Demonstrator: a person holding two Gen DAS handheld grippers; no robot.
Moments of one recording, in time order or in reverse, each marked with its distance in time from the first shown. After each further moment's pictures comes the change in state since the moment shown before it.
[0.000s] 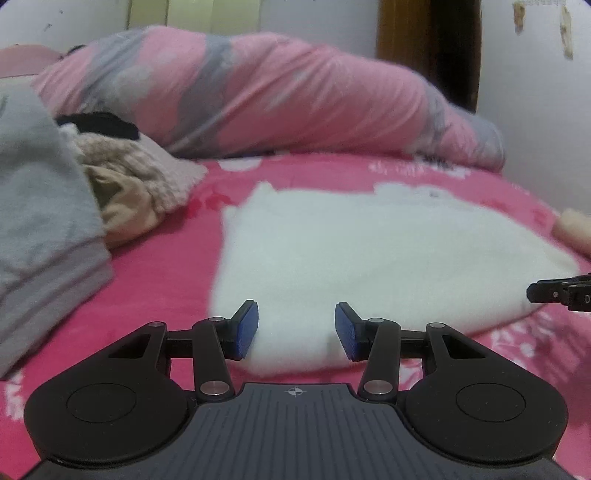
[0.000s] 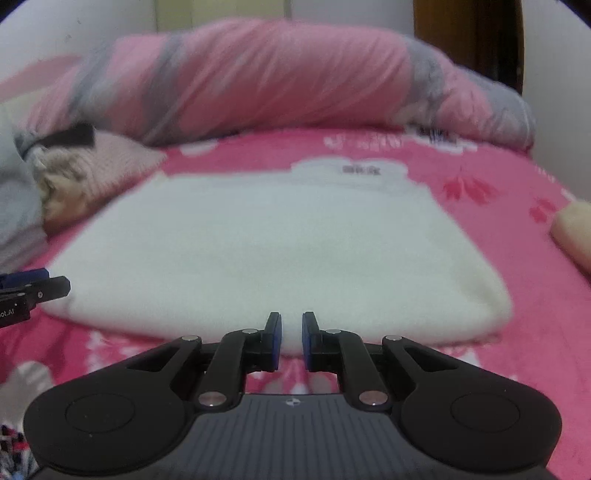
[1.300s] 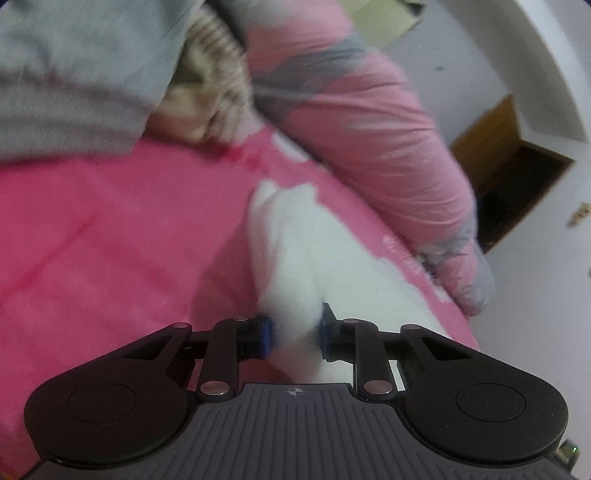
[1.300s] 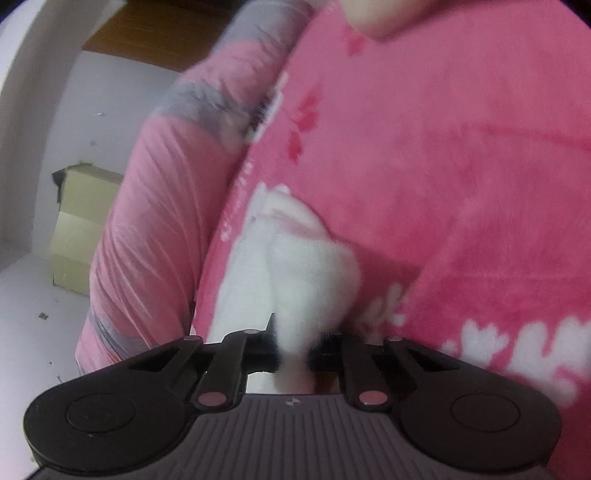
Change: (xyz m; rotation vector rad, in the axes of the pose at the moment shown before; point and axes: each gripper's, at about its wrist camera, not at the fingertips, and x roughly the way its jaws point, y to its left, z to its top) left arm 0.031 0.060 -0.015 -0.678 -0.052 -0.178; right arm 0.042 -0.167 -0.040 1.134 -0.123 0.241
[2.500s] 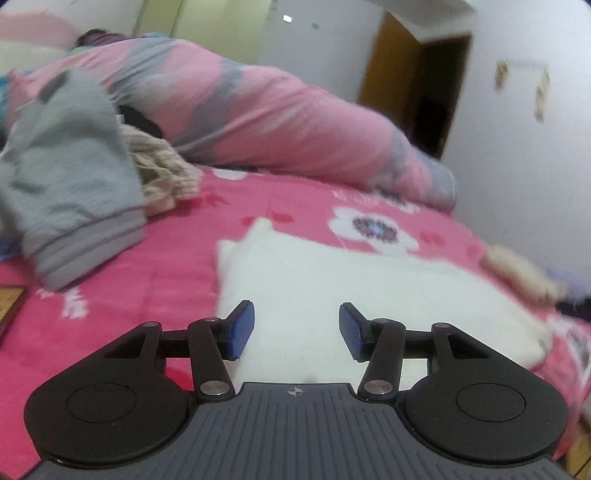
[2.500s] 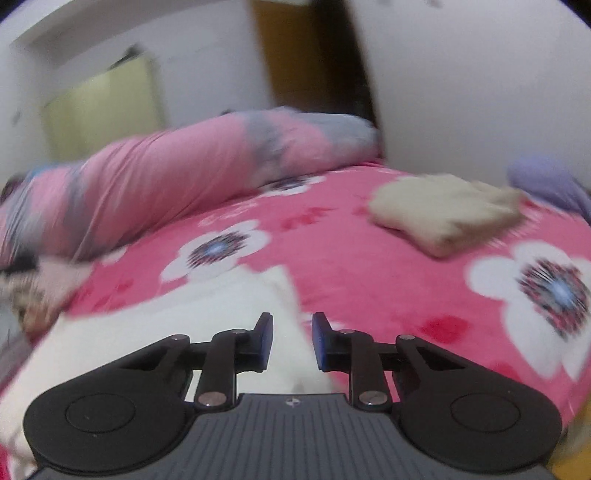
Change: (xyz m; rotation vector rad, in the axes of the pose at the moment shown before) left arm -0.132 -0.033 -0.045 0.561 0.061 0.029; right arm -0.187 0.066 -0.117 -0.883 -0.195 -0.338
